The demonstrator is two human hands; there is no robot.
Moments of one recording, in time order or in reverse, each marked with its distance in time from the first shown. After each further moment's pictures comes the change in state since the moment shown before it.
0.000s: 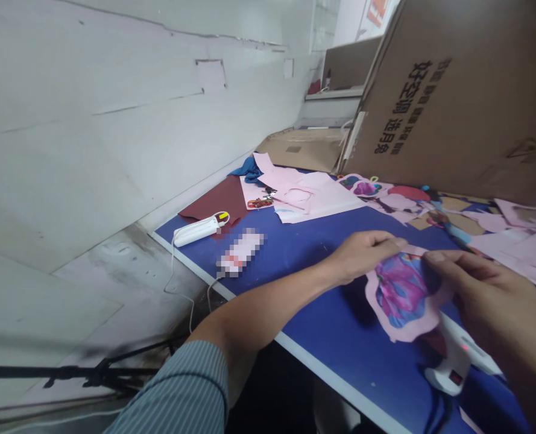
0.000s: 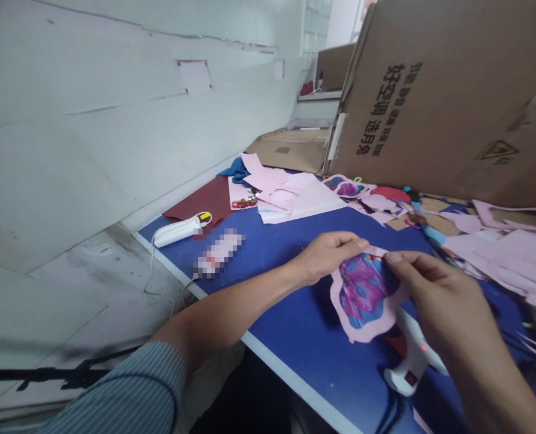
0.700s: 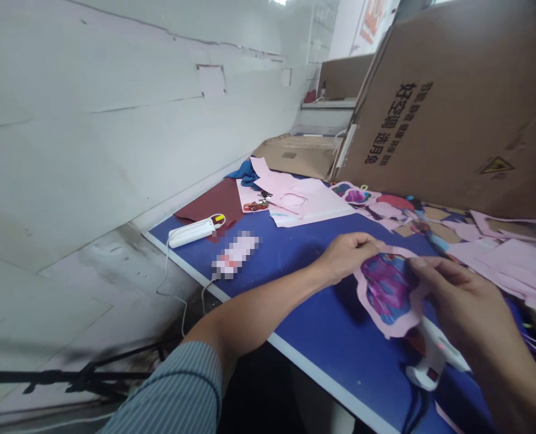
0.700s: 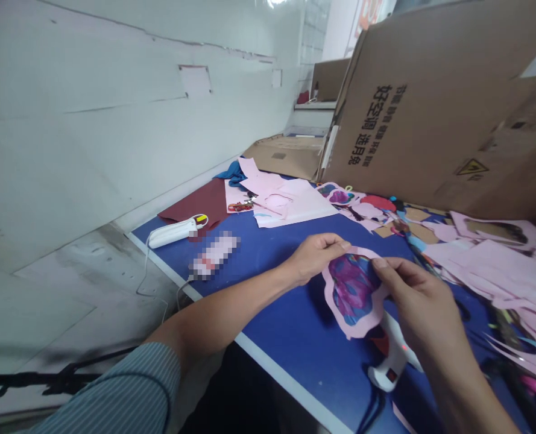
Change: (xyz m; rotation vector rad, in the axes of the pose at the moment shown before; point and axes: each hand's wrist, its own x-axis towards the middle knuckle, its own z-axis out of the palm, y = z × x) left_hand 0.008 -0.008 -0.007 -0.031 0.029 0.065; right_hand -0.002 -0.005 0.003 0.041 0.017 -0.010
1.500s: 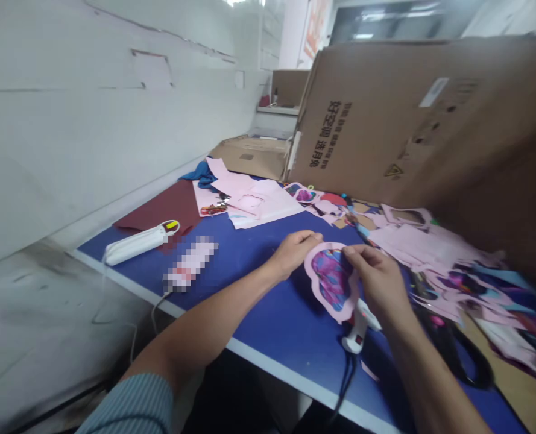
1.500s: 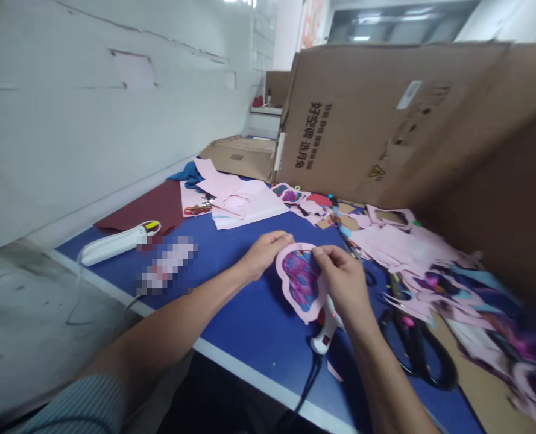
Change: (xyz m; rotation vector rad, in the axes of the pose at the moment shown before) left_hand -0.006 0.010 0.000 0.060 -0.022 0.009; right_hand 0.013 0.025 -0.004 0.152 -0.046 -0.138
